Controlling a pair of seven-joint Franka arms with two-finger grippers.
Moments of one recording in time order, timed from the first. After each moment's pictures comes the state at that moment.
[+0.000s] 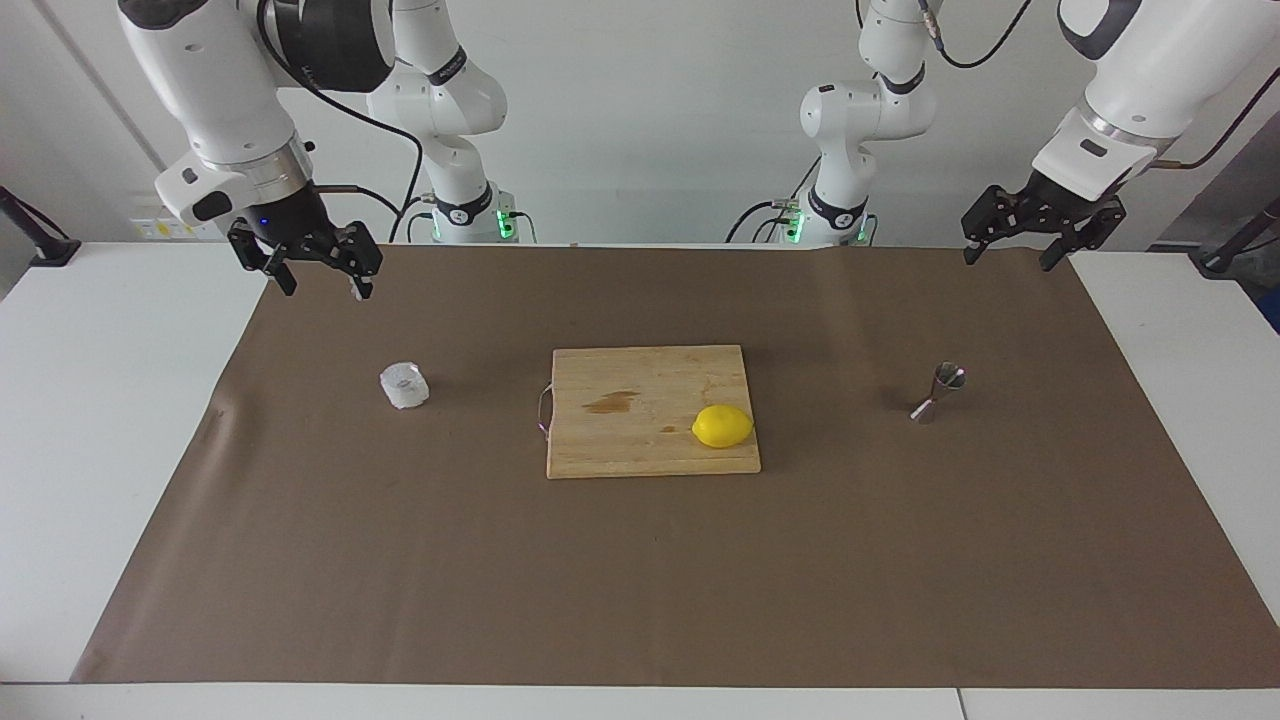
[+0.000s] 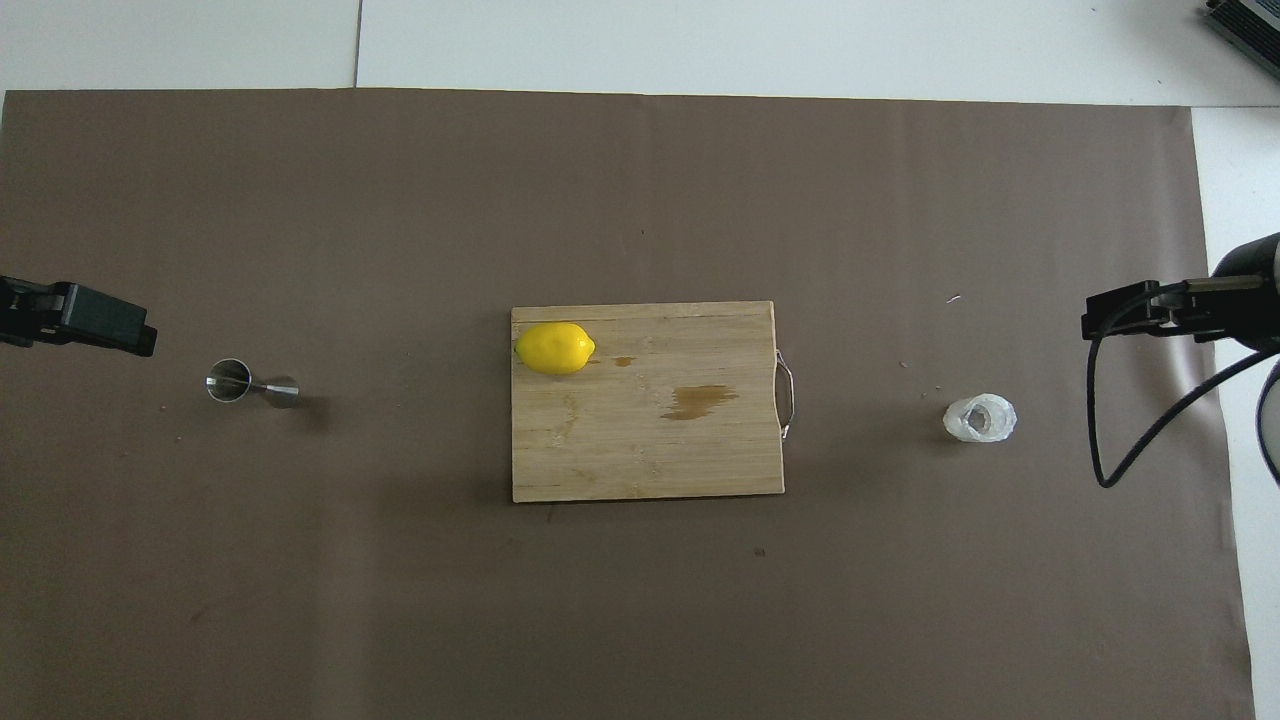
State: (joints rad) left arm 0.00 0.01 -0.06 -1.50 -0.03 1.45 0.09; right arm 0.02 -0.03 -0.03 -1.68 -0.02 1.67 0.04
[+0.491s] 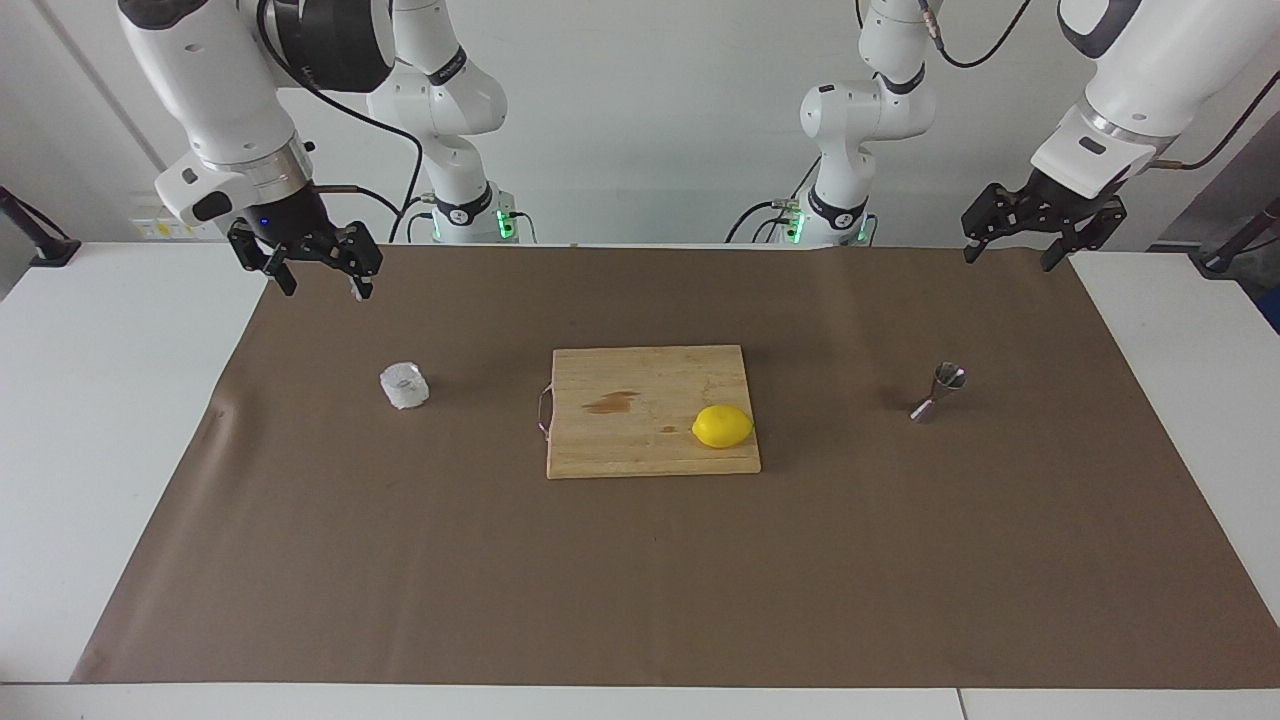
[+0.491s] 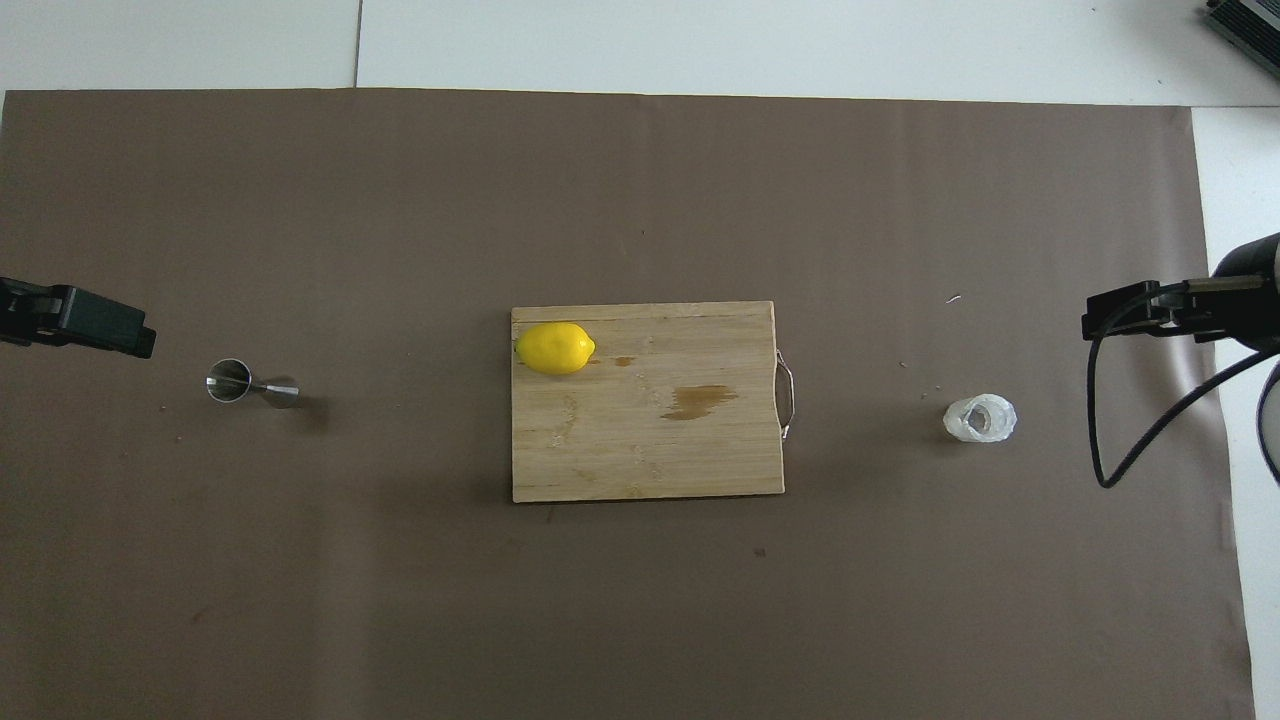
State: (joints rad) left arm 0.00 0.00 -0.06 -1.50 -0.03 1.45 0.11; right arm 0.02 -0.03 -0.03 -1.68 -0.02 1.67 0.04
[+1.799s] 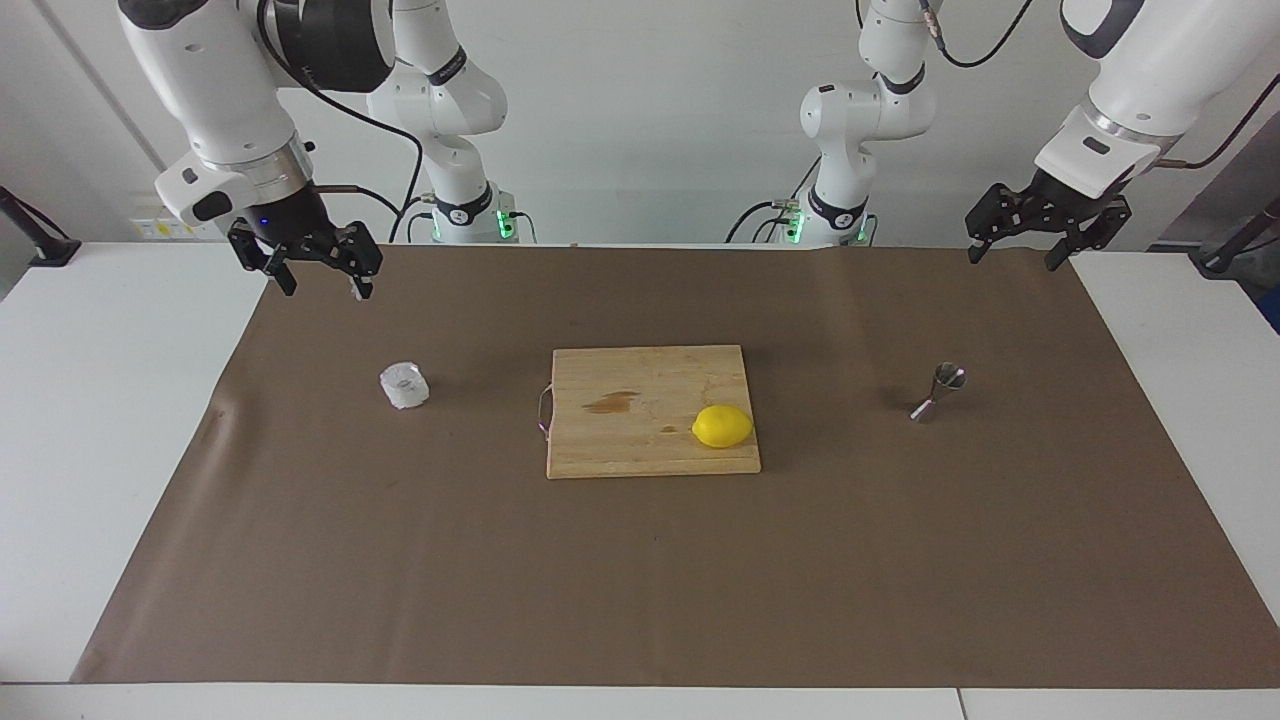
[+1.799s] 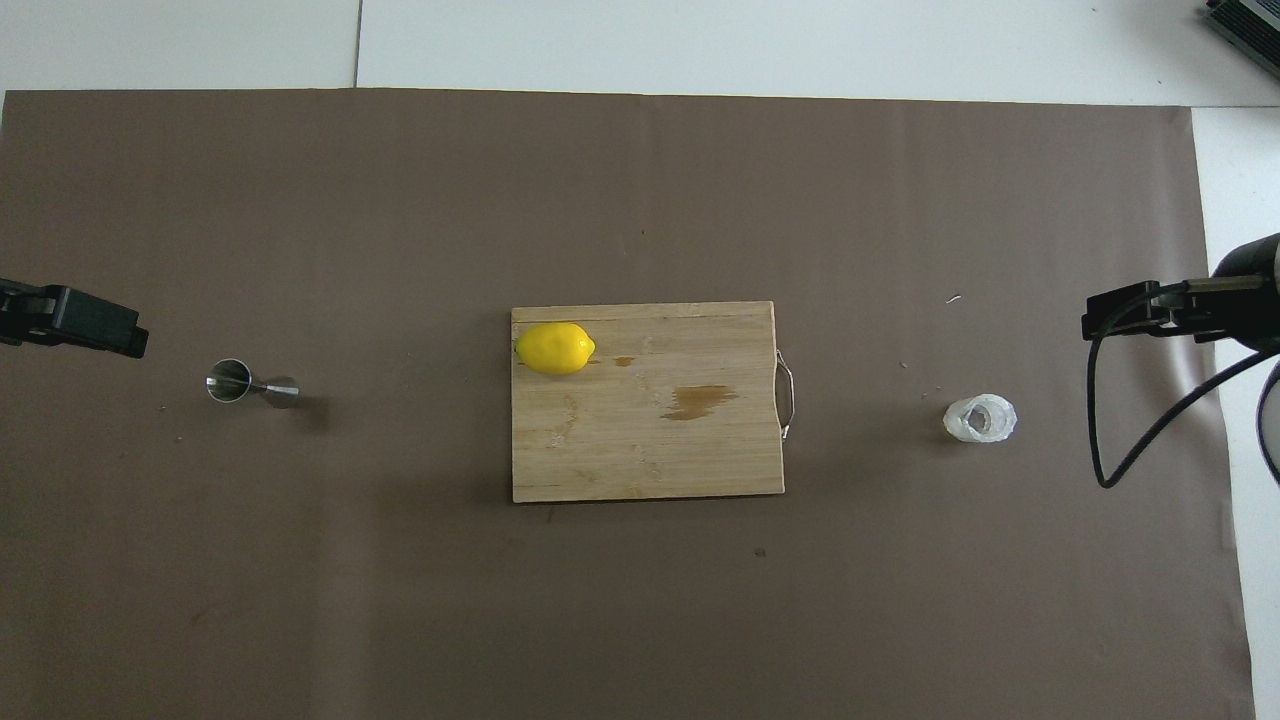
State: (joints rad) left arm 0.00 0.00 -0.06 -1.50 -0.01 1.45 0.11; right arm 0.02 -0.03 -0.03 -1.68 -0.02 1.67 0.04
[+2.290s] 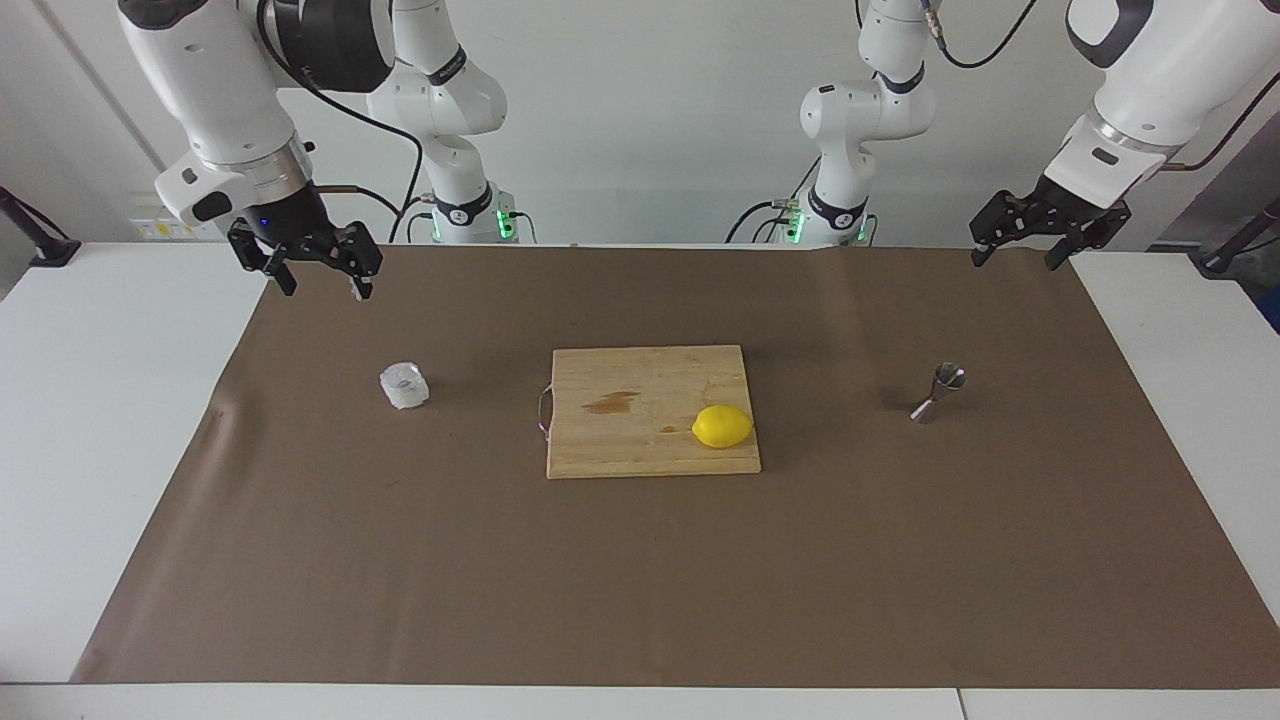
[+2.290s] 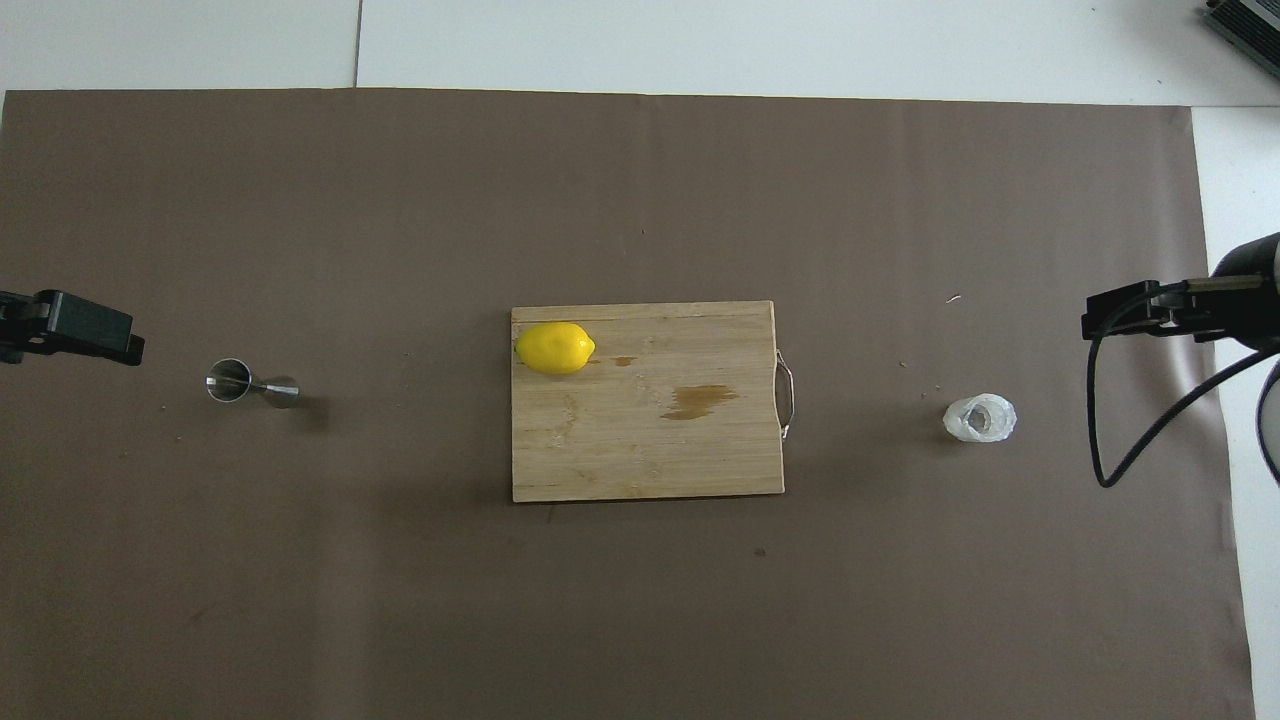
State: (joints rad) left arm 0.04 -0.01 -0.04 -1.55 -0.09 1.45 0.02; right arm 0.02 -0.03 -0.03 -1.68 -0.02 1.67 0.04
